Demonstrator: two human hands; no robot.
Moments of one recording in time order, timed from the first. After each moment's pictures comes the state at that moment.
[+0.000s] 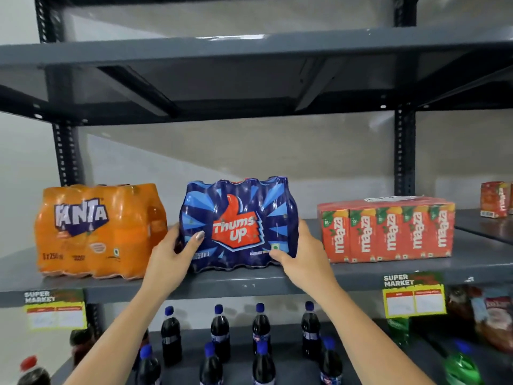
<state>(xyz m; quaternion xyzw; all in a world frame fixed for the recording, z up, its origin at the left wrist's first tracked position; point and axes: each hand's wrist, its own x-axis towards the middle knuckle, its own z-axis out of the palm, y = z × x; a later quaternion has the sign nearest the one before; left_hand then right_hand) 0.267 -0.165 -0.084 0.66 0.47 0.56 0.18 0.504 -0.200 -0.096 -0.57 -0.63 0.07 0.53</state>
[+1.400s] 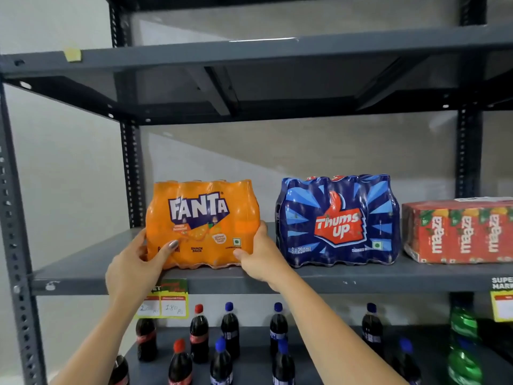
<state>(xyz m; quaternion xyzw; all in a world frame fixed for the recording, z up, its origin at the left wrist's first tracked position) 0.048 -0.128 -0.109 0.57 0.60 0.56 -0.04 0.275 -0.145 -0.079 -0.55 -0.67 0.25 0.44</state>
